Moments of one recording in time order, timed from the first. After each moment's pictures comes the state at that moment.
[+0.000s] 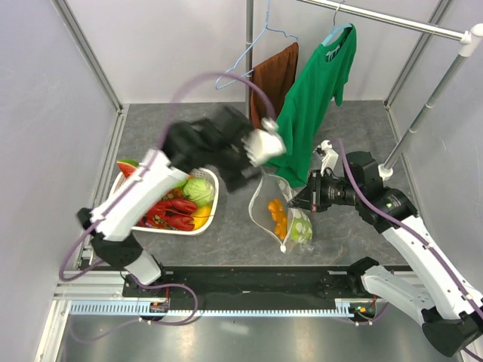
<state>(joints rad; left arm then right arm) -1.03 1.65 2.05 -1.35 -0.06 0.41 0.47 0.89 0.97 -0.69 -0.57 0.53</state>
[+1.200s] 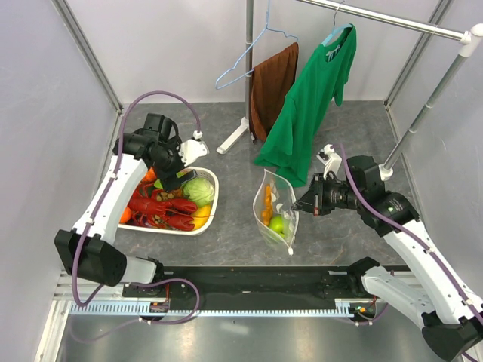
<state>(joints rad) -0.24 1.37 1.40 -1.17 0.12 0.88 0.45 0.85 0.96 -0.72 -0.54 0.50</state>
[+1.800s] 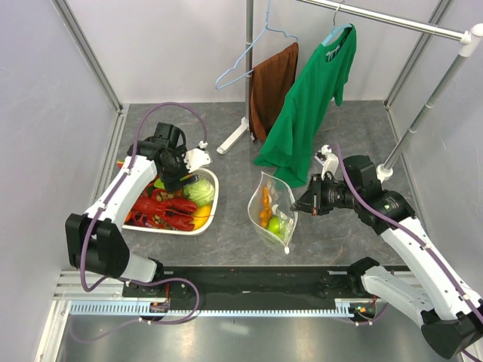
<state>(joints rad) -0.24 1.43 1.23 -0.97 0.04 0.94 0.45 0.87 0.94 -0.72 -0.54 0.50</state>
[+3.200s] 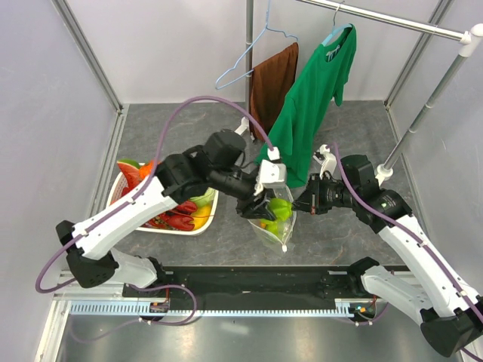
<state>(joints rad) -0.95 1.36 1.59 -0.84 0.66 0.36 0.45 0.89 0.93 -0.69 -0.55 0.51</state>
